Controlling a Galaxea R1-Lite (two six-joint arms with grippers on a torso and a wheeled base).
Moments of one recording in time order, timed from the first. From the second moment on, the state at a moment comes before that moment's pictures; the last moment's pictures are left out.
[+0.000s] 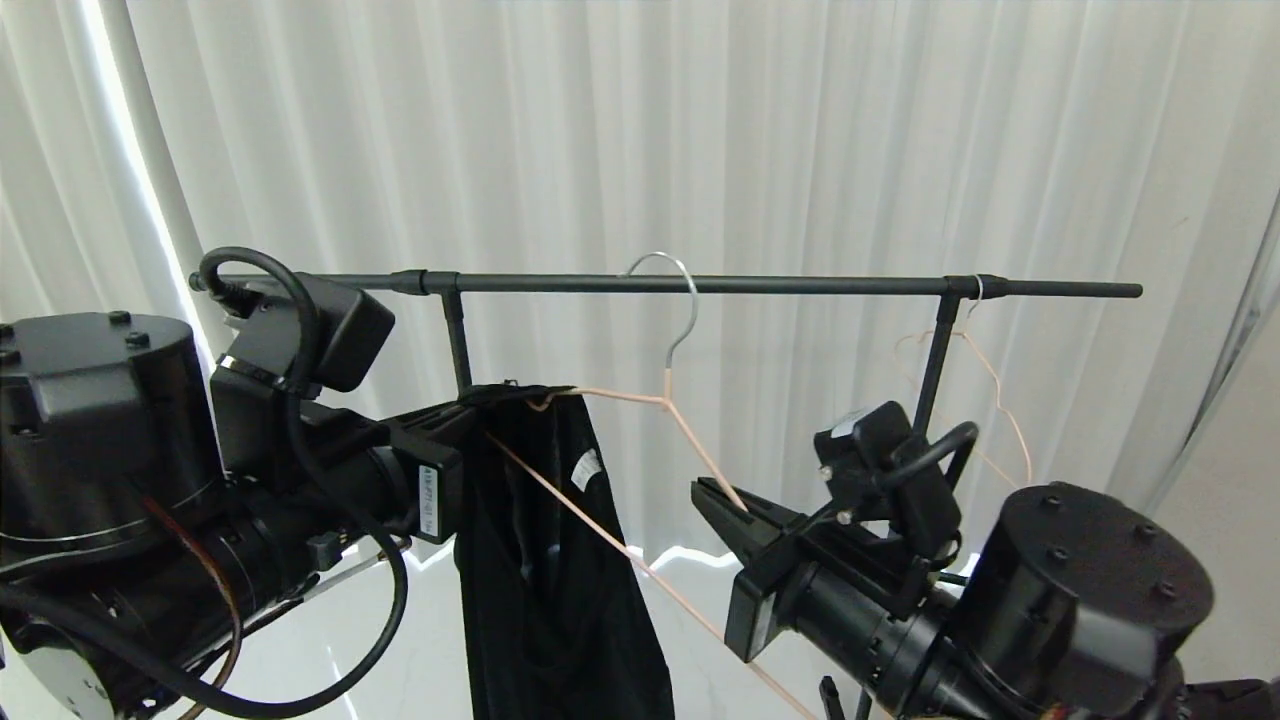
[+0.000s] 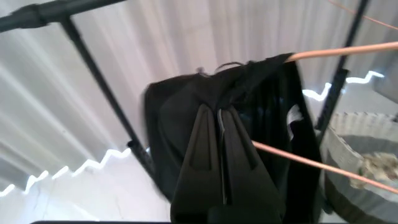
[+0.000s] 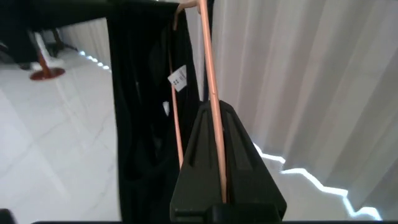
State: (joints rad) left arm -0.59 1.35 -0.62 -0.49 0.29 0.11; right arm 1.10 1.78 -0.58 -1.24 -0.27 0.15
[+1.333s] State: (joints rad) left arm -0.76 1.31 -0.67 -0.49 0.27 0.22; right arm 1.14 1.76 -0.59 -1.24 -0.07 0.39
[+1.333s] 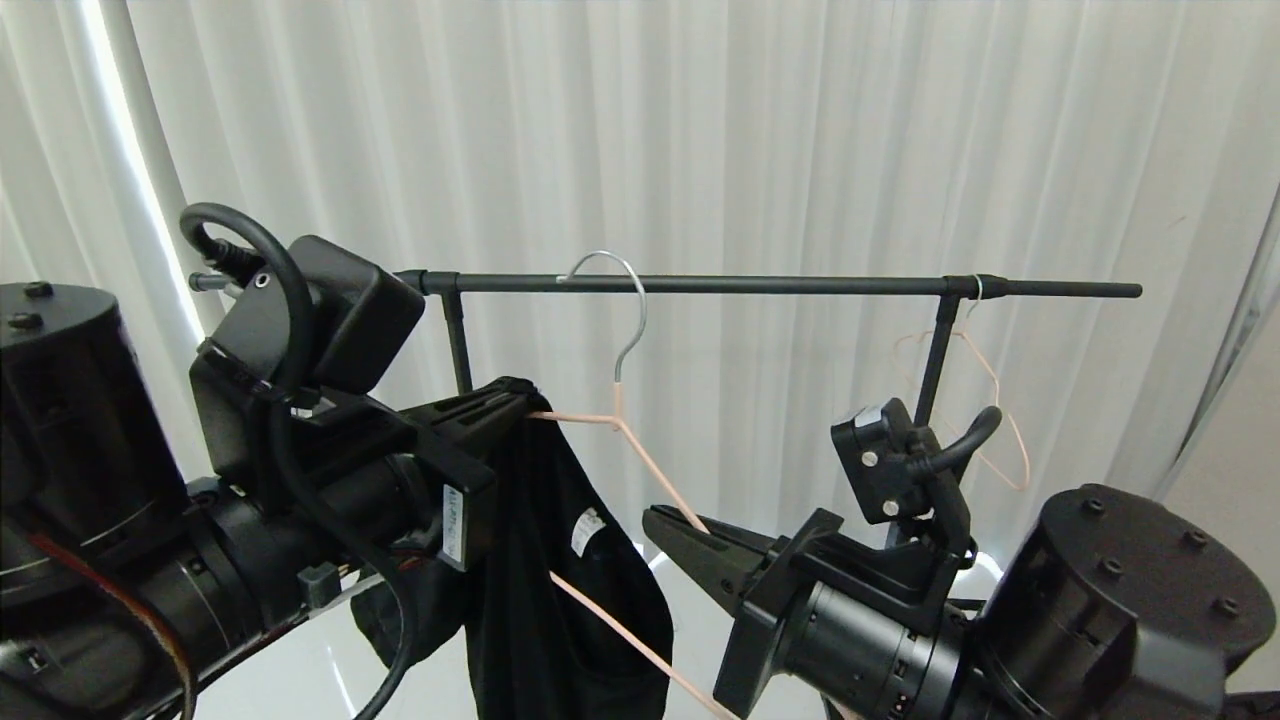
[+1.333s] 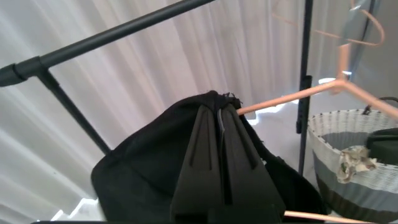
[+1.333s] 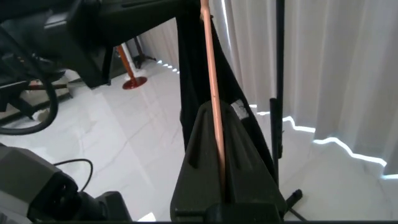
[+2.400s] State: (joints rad) left arm -0.79 1.32 -0.64 -0.49 0.31 0.30; right arm 1.03 1.81 -0.72 -1.24 -0.07 0.31
